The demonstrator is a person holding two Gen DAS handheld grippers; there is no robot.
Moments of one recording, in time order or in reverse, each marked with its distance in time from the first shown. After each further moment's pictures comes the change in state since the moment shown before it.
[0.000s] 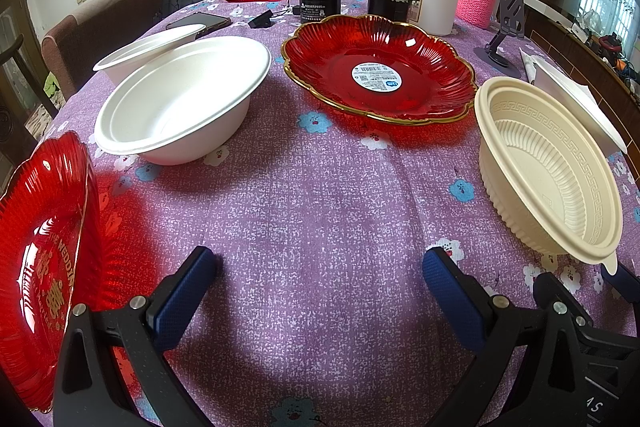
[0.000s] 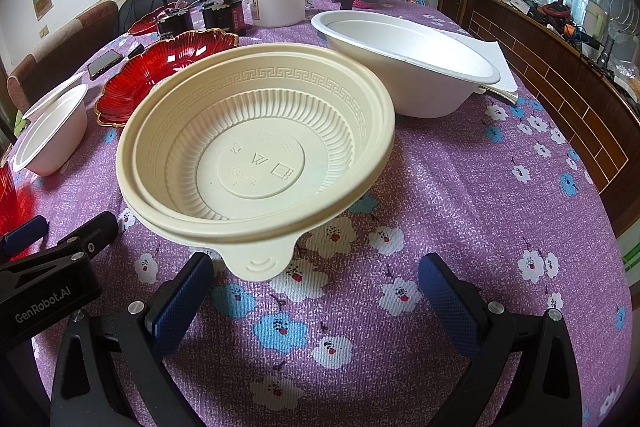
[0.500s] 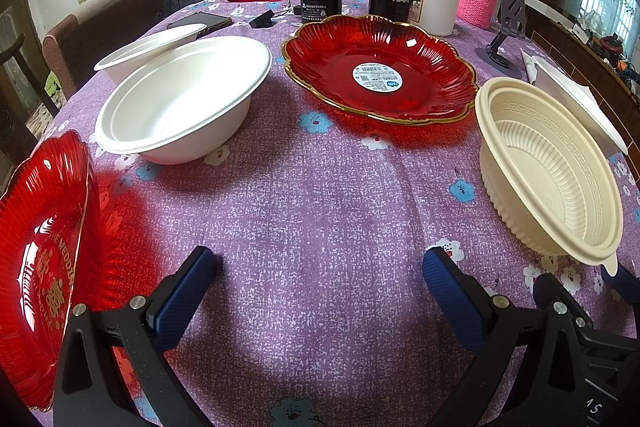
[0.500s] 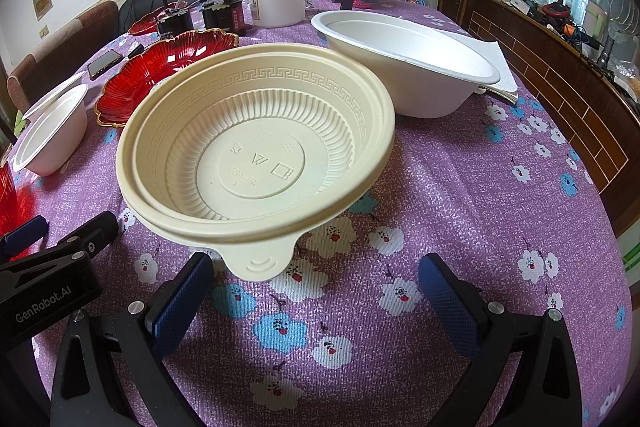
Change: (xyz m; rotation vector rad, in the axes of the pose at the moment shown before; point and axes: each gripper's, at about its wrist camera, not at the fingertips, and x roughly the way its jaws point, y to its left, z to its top) left arm 0.000 -0.001 0.000 -0.001 0.000 0.003; right arm 0.000 0.000 0.000 0.000 0.000 0.000
